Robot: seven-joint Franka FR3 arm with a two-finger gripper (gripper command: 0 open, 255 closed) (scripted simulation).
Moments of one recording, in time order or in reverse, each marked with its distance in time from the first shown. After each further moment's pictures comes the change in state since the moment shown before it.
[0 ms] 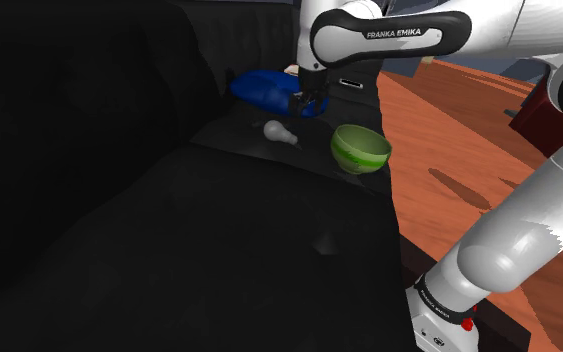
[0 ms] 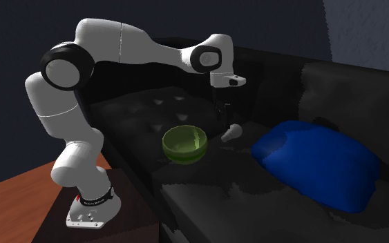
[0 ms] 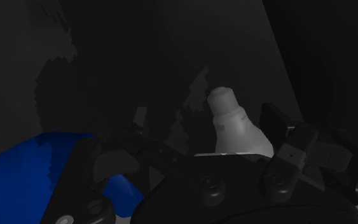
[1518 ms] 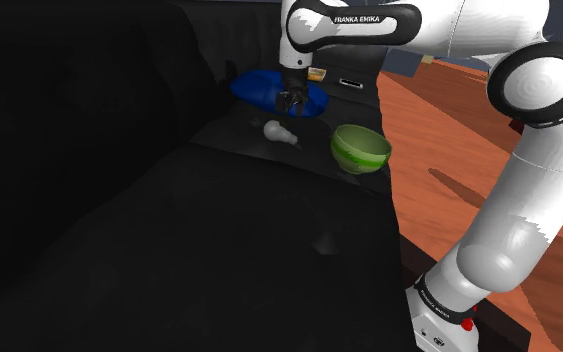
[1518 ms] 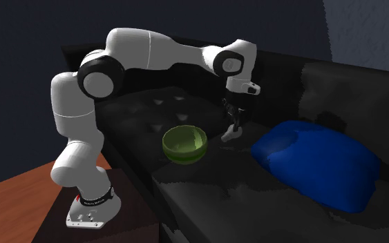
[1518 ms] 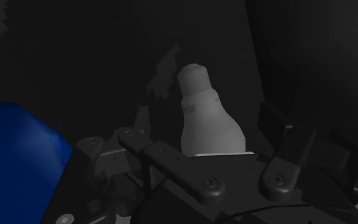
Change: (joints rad) arm -0.008 0.248 -0.002 0.284 0.128 -0.159 -0.228
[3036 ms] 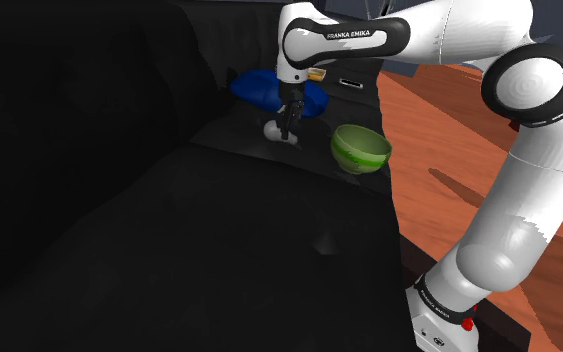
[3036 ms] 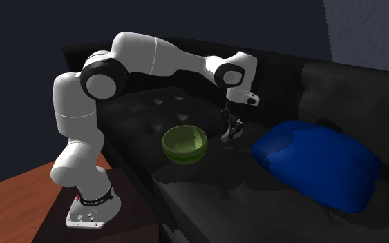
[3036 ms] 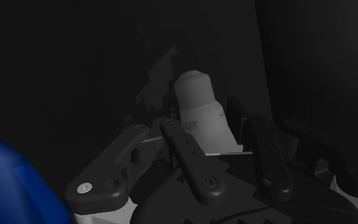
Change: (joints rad) arm -0.011 0.023 0.001 -0.068 0.022 0.068 -0.040
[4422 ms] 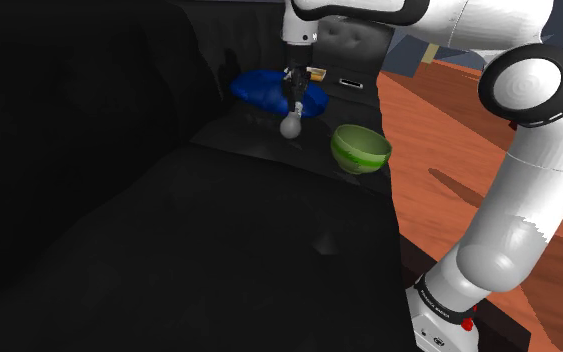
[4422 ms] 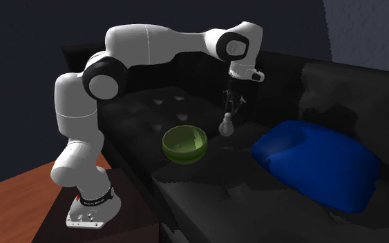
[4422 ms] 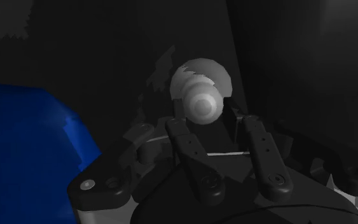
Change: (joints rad) arm 0.009 0.014 0.004 0.262 -0.001 -0.248 -0.008
